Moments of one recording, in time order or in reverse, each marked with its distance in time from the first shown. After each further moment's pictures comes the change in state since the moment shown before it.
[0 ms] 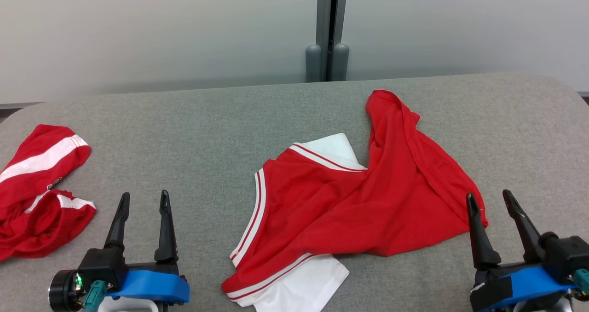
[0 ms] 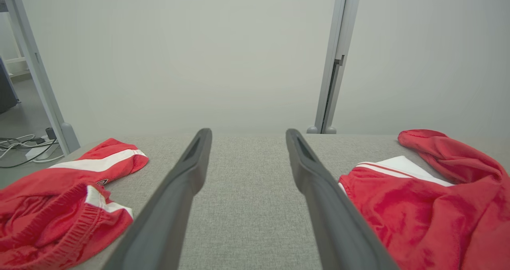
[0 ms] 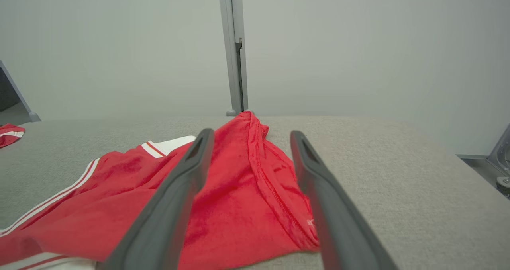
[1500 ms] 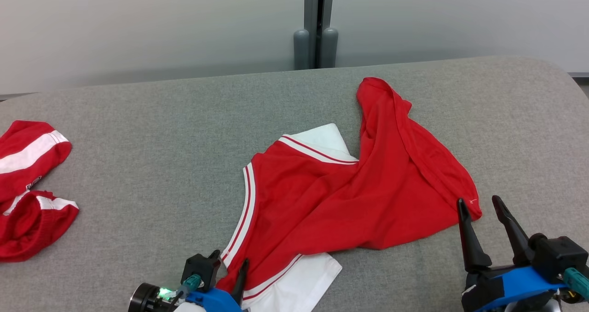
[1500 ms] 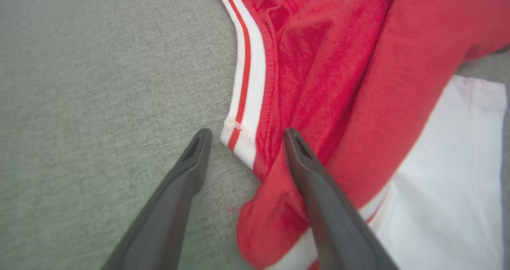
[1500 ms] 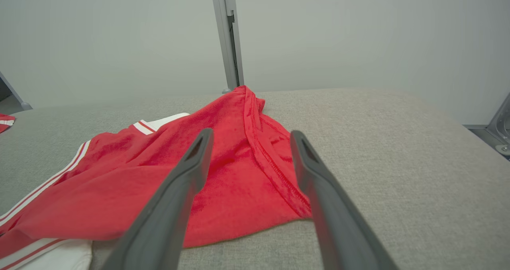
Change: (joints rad) left arm -0.068 0.030 -0.312 0.319 0.003 -0.097 0.278; right arm 0.011 0.017 0.013 0.013 0.014 0.000 0.029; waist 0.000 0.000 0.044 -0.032
